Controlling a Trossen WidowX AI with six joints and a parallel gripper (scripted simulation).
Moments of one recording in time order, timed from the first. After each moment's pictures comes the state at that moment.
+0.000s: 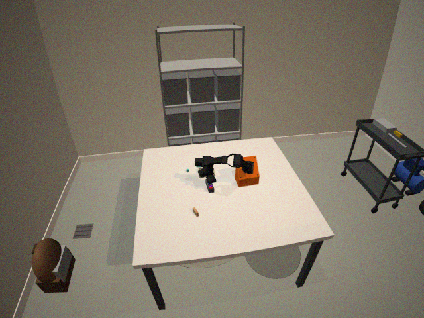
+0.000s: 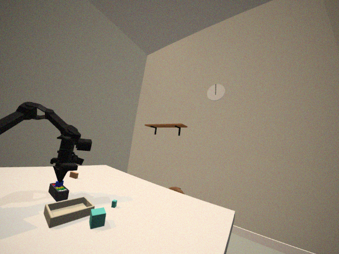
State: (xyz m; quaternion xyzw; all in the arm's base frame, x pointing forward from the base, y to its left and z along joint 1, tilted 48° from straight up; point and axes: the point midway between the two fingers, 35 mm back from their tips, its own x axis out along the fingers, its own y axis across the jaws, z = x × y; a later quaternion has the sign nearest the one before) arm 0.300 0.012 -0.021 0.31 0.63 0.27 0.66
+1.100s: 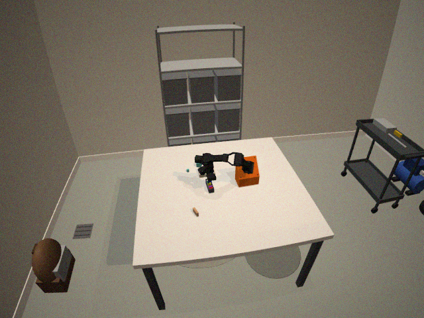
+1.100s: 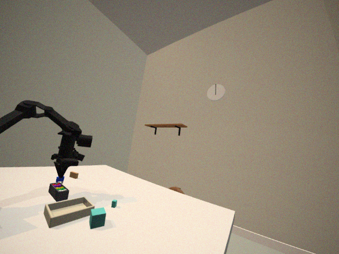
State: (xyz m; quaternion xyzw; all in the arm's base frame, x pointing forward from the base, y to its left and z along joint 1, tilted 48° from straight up) arm 0.298 -0.004 -0.007 0.31 0.63 0.27 0.66
